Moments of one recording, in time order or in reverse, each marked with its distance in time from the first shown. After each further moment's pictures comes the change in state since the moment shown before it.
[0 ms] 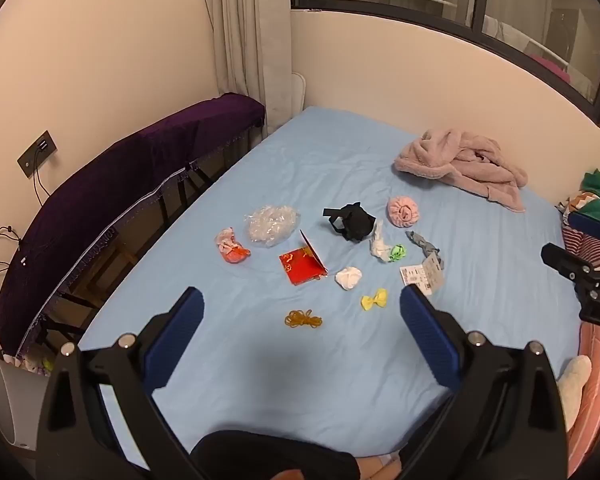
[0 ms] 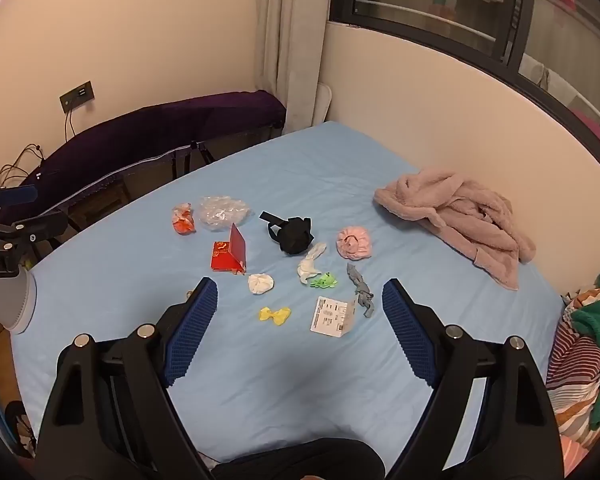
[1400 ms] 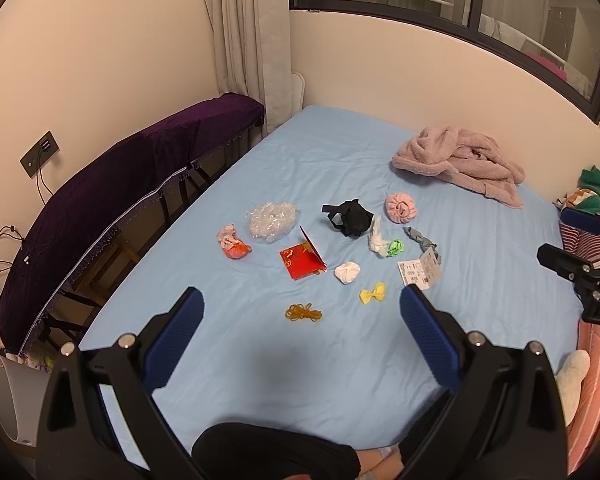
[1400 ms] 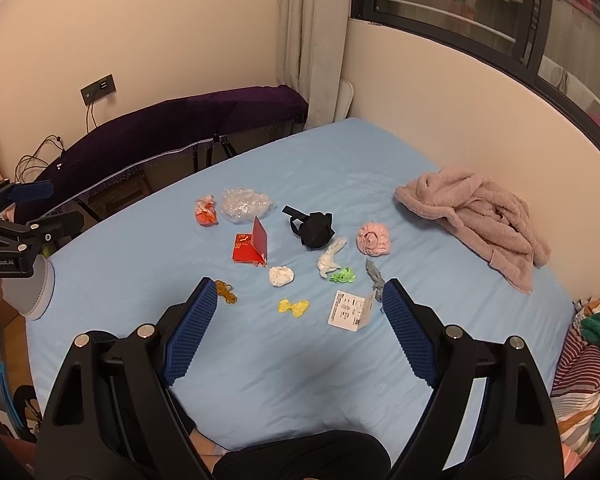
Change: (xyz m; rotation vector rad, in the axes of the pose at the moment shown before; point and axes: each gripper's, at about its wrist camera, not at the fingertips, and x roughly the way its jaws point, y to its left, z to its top) left arm -0.010 0.001 -0.005 -0.007 0.004 -0.007; right arm -0.012 0.009 -0.001 -0.032 0.022 0.072
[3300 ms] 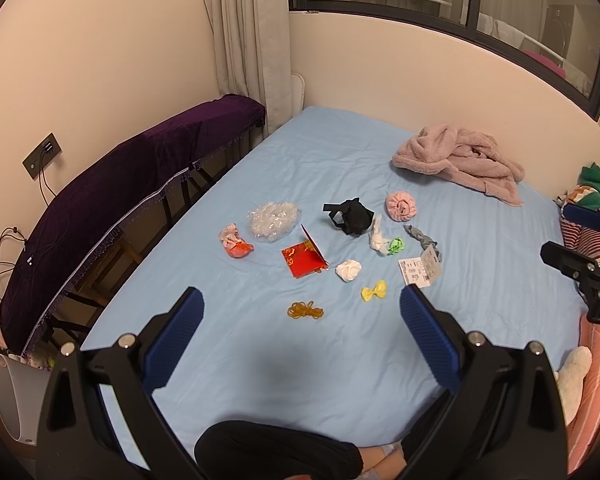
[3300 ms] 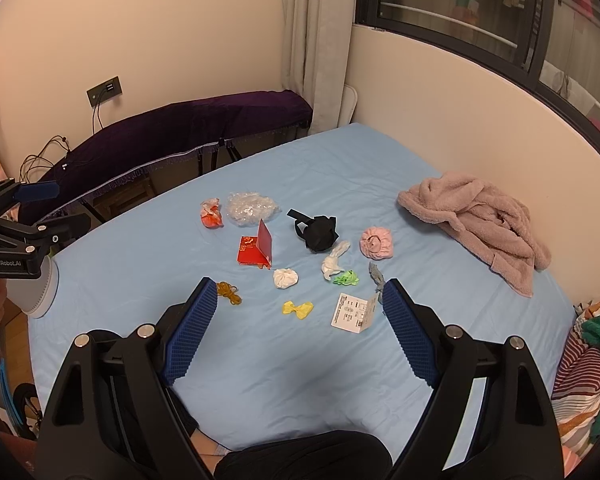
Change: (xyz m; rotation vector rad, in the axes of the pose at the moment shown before) left arm -0.006 -0.004 -0.002 0.005 -0.003 0.006; right arm -0.009 0.002 0.000 -0.003 -0.013 0.010
